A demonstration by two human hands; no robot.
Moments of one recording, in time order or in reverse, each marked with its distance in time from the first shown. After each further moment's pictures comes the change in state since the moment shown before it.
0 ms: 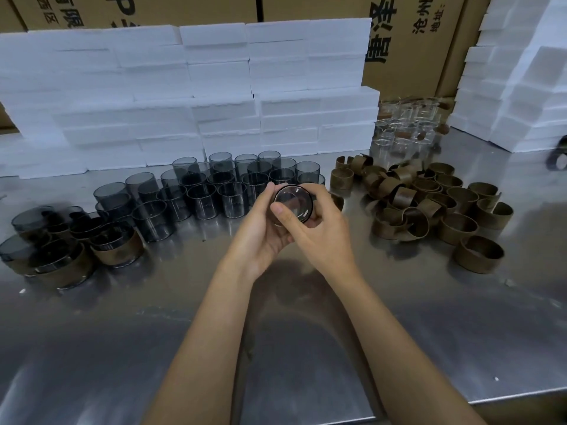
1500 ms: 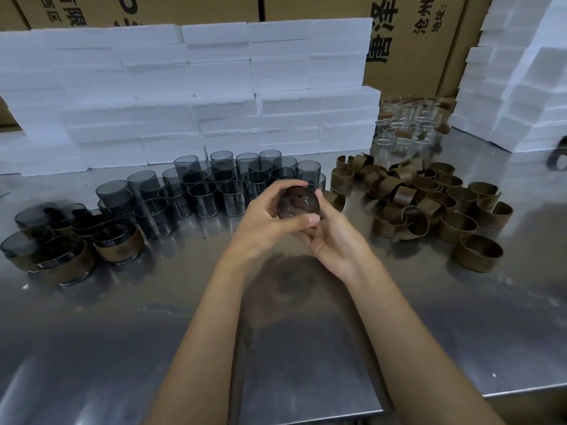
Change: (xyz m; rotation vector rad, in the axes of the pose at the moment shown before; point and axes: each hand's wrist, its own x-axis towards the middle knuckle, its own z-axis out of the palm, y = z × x) left_hand -0.015 0.011 0.001 0.654 -0.100 0.370; right_hand 0.014 -0.003 -0.016 0.871 -0.131 0.692
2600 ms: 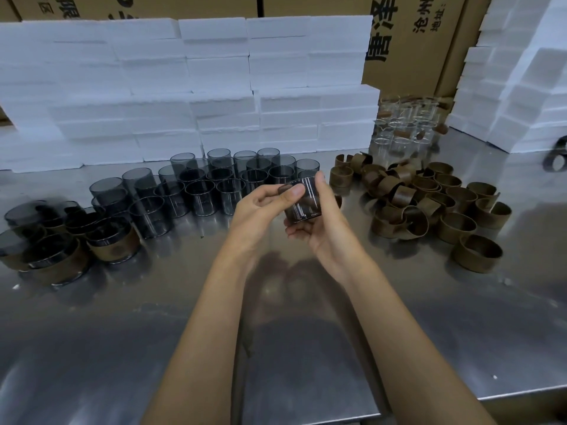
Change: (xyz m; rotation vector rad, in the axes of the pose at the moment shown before) left_hand 0.007 -0.007 -0.002 -0.244 0.184 -0.170; right_hand -0.003 0.002 0.010 -0.246 -0.055 -0.163
